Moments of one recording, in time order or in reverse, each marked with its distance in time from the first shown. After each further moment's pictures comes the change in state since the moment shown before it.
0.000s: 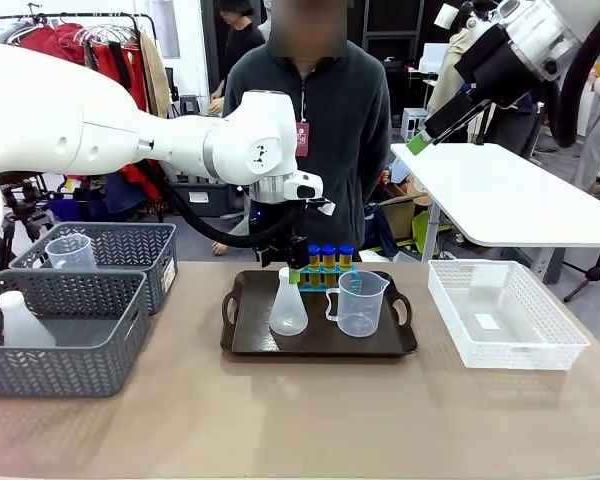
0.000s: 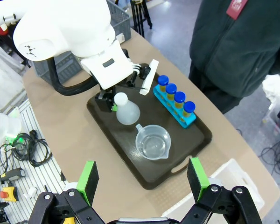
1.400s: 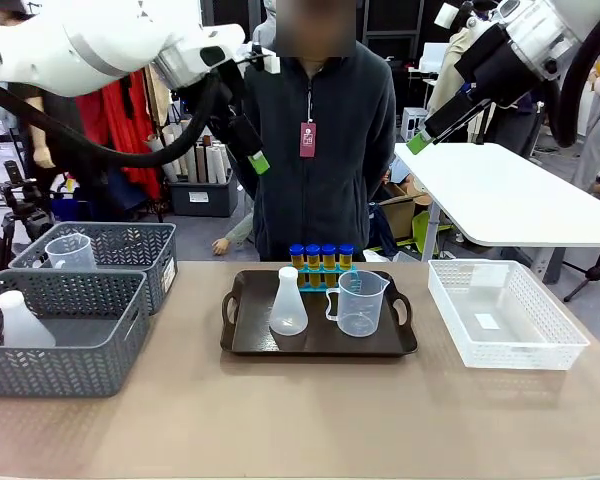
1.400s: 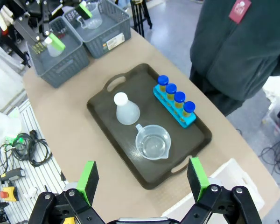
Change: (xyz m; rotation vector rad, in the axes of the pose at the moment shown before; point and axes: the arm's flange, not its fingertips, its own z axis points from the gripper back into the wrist) left arm -0.108 0.025 0.217 -0.028 -0.488 -0.215; right arm 0.000 0.000 0.000 0.000 0.000 0.000
